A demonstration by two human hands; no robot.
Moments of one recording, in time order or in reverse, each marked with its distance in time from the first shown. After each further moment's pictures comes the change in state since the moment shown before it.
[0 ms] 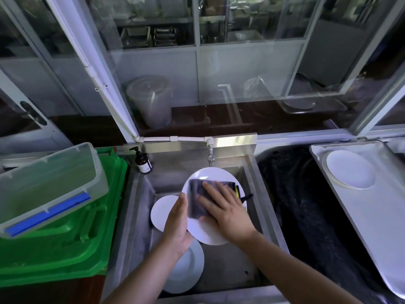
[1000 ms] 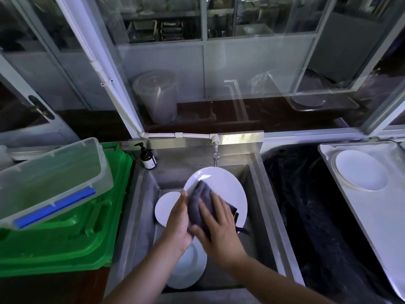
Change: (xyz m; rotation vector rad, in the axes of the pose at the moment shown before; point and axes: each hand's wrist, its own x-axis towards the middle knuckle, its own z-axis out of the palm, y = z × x) left_hand 0.009 -0.002 -0.009 0.013 0.111 -0.095; right_hand -0.024 -0.060 0.012 0.215 -0.017 0.291
